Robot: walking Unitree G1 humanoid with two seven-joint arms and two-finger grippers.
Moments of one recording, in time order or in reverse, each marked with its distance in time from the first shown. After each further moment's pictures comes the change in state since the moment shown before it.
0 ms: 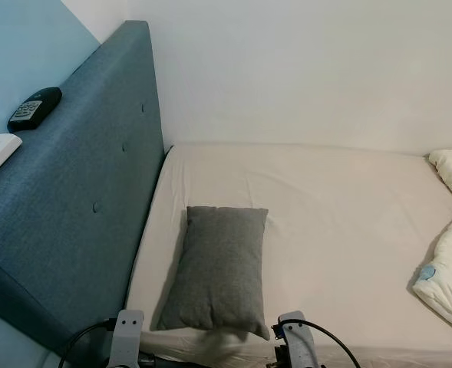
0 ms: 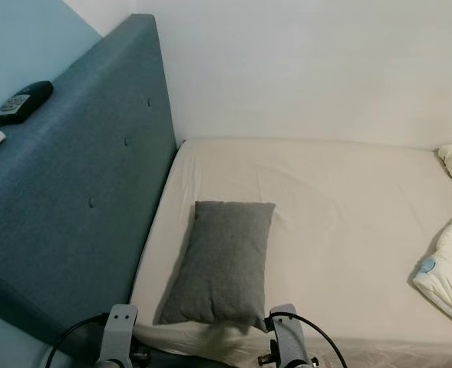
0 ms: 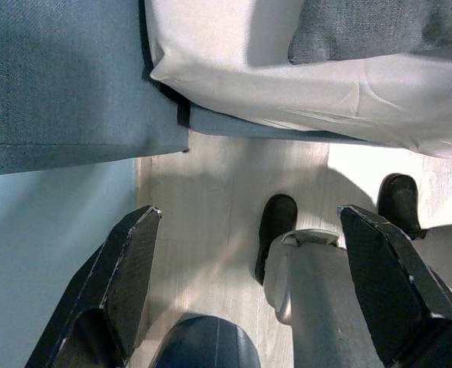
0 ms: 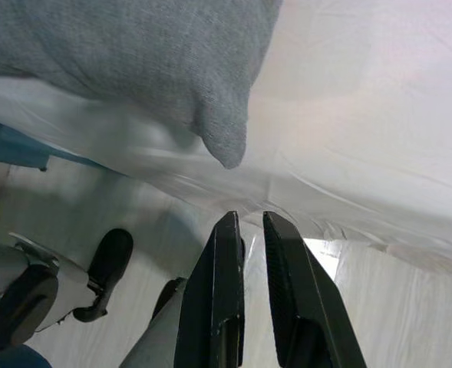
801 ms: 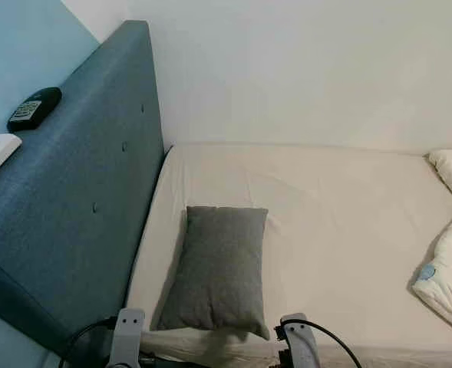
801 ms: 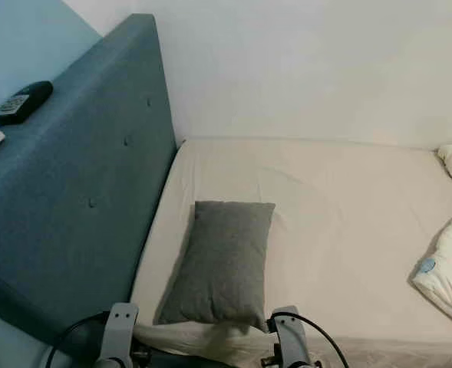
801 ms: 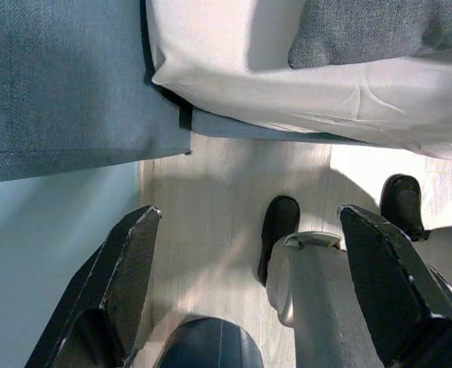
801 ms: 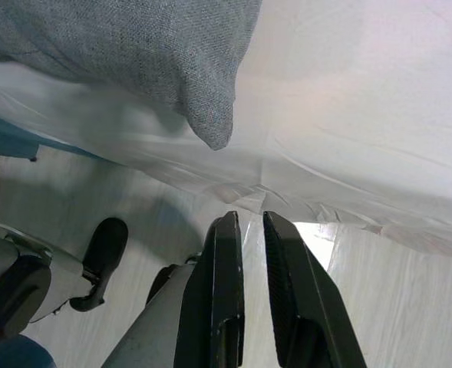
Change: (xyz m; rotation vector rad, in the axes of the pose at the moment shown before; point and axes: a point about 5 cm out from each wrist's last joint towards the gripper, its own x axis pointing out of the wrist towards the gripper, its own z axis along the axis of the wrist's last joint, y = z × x) left arm 0.001 -0.001 0.003 0.017 -0.004 -0.004; right arm 0.000 -0.002 -0.004 0.012 0.042 -0.023
